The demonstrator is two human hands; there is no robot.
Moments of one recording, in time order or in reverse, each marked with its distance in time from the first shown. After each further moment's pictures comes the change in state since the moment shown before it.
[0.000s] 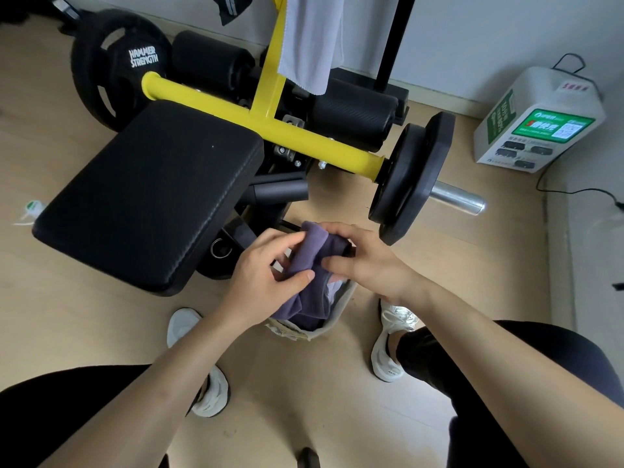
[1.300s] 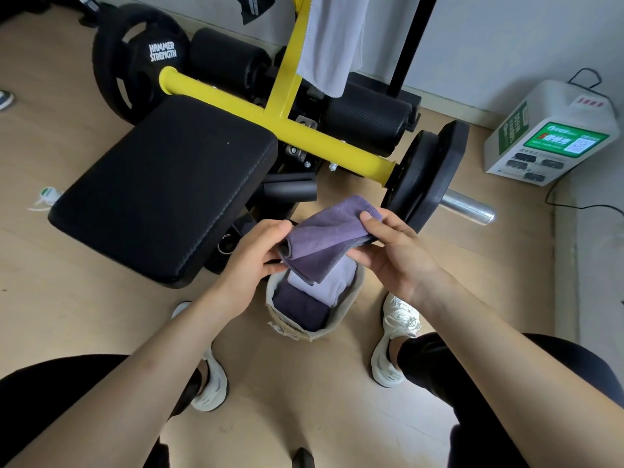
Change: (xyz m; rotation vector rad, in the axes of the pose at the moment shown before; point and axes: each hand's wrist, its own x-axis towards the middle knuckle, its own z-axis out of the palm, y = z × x) left_hand 0.012 -0.002 -0.020 -0.640 -0.036 -0.530; right_hand 0.012 0.008 -0.018 0.662 0.255 0.133
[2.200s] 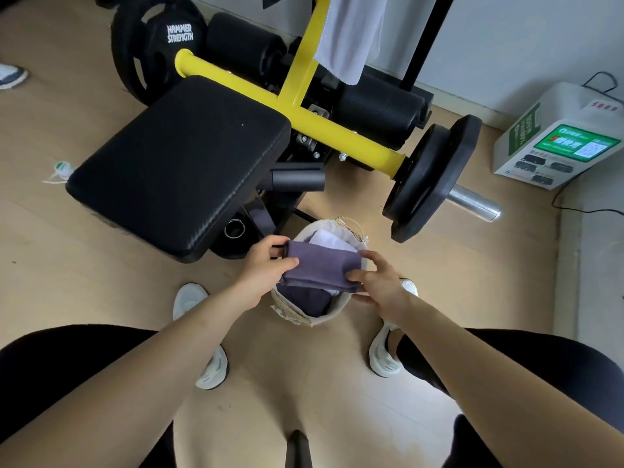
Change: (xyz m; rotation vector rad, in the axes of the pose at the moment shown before) left_hand 0.022 -0.078 -0.005 0.249 0.259 -0.121; right_hand 0.012 0.092 -0.043 -0.493 0.228 0.254
